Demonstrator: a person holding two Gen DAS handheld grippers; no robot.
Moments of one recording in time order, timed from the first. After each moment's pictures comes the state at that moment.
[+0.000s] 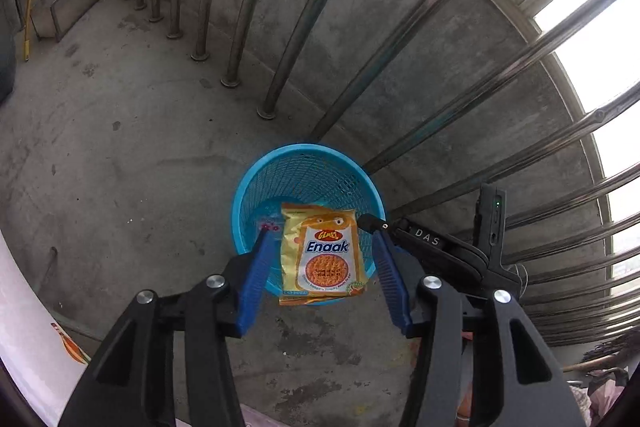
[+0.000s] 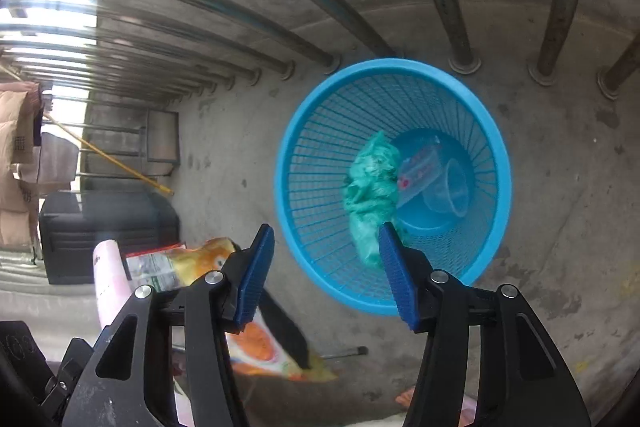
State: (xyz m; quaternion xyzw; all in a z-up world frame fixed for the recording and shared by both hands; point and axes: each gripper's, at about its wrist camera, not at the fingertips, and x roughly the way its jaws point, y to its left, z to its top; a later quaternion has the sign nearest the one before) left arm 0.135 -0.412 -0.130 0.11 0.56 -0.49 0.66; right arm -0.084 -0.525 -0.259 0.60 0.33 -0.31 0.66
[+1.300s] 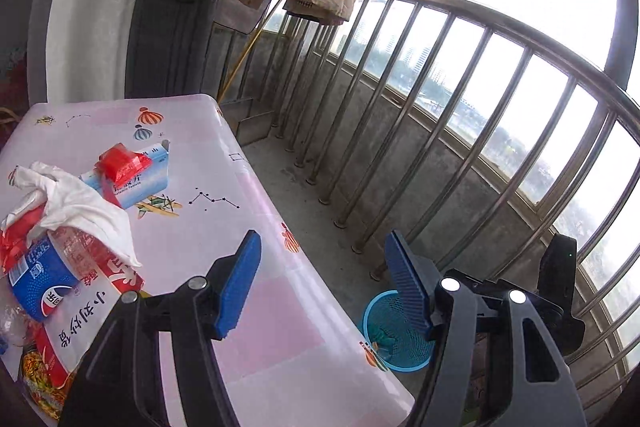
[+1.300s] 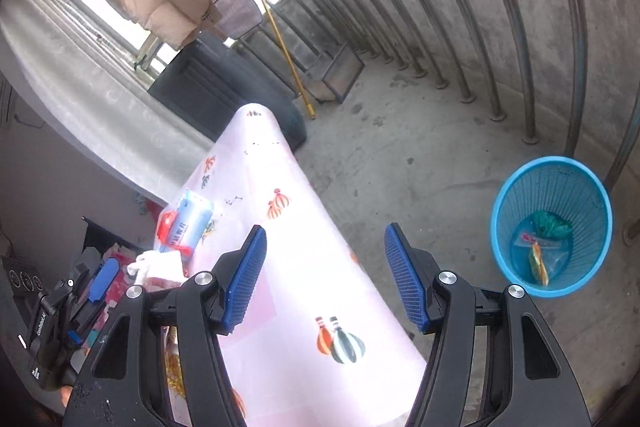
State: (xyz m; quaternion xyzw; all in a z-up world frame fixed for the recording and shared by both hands) left arm 0.116 -0.055 0.062 -0.08 0.33 -0.31 0.89; right arm -0.003 -0.333 -0.050 0.35 0.33 -0.04 0.88
